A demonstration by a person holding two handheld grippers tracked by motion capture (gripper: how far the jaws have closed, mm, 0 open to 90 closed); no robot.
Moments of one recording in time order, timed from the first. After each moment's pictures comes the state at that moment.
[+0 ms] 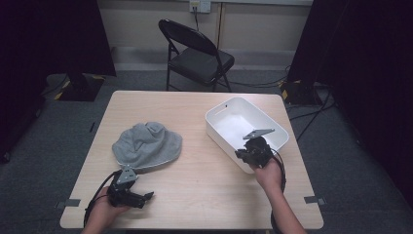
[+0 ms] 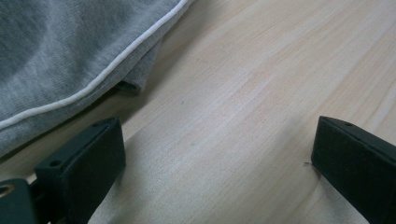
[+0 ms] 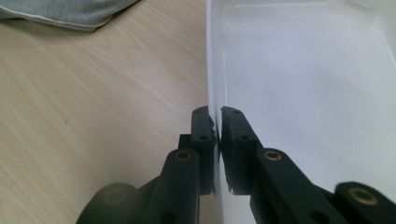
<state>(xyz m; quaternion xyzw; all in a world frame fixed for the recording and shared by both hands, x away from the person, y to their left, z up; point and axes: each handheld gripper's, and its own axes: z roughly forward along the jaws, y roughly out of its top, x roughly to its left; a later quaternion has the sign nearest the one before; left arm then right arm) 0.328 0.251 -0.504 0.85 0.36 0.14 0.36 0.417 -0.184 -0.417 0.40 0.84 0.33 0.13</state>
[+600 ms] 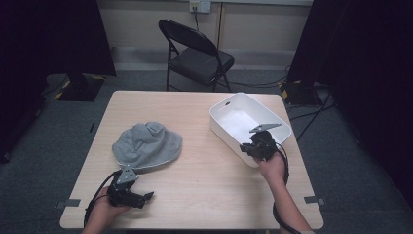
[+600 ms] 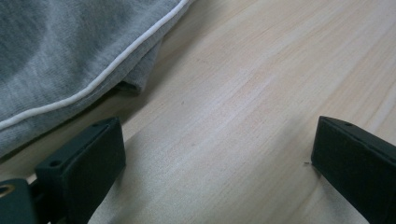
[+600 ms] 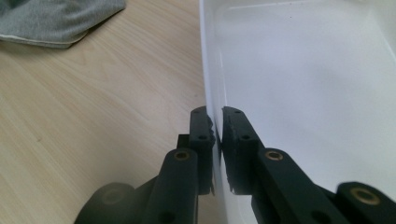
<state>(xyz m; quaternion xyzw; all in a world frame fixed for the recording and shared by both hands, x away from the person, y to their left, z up) 0.328 0.251 -0.504 0.85 0.37 0.14 0.36 0.439 -0.202 -0.420 0.42 0.83 0.34 0.13</state>
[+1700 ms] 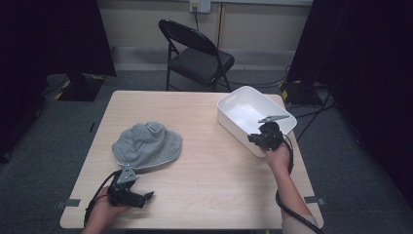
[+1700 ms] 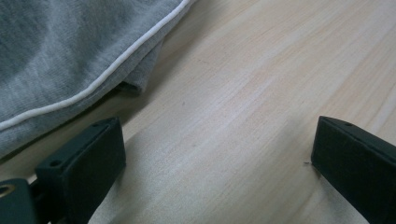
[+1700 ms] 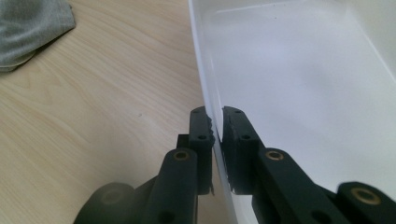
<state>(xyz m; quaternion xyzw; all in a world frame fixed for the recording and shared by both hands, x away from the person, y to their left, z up) 0.328 0.251 -0.504 0.84 0.37 0.15 0.36 0.474 -0.230 -0.422 0.45 0.81 0.35 0.15</state>
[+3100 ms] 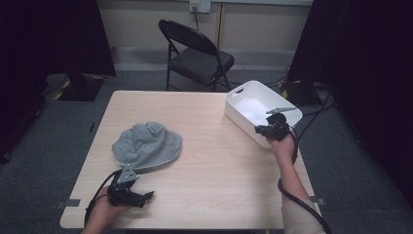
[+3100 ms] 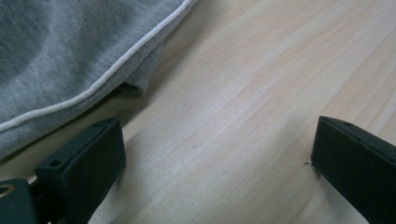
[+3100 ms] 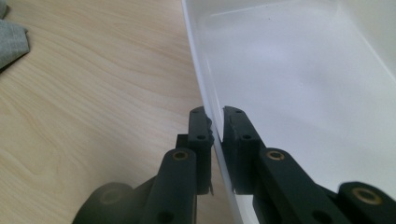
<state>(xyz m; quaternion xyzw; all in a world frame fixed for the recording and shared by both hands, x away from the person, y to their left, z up) 0.329 0.251 -0.504 0.84 0.37 0.15 0.36 0.509 -0.258 -0.425 0.47 0.79 0.35 0.16</state>
